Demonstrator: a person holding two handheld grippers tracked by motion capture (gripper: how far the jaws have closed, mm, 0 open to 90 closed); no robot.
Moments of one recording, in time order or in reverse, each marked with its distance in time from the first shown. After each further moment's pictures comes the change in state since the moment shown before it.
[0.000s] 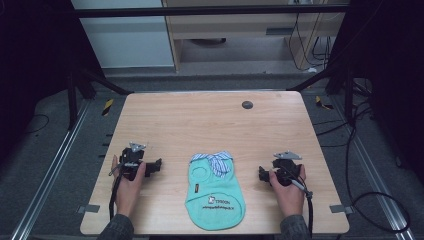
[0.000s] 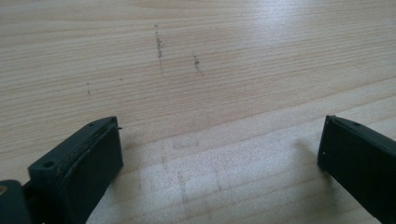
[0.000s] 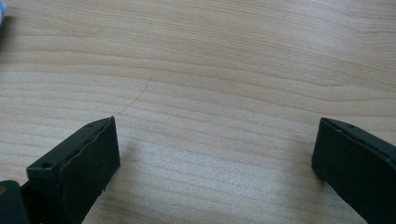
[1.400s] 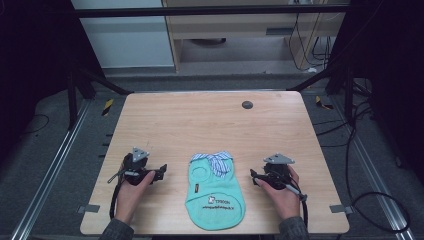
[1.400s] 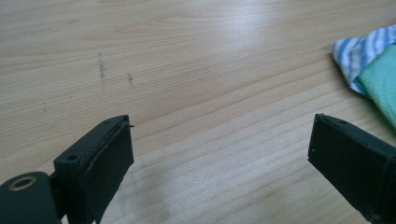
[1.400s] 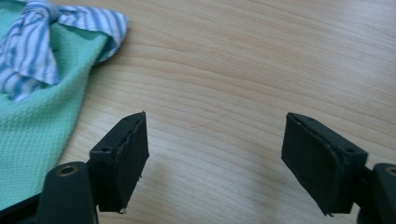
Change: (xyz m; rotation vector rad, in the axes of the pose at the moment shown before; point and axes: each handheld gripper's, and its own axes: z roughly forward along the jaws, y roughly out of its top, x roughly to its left) left arm -0.031 -0.004 -0.038 -0.089 -0.118 0.091; right arm 0.032 0.004 -0.019 -0.059 0.140 -0.131
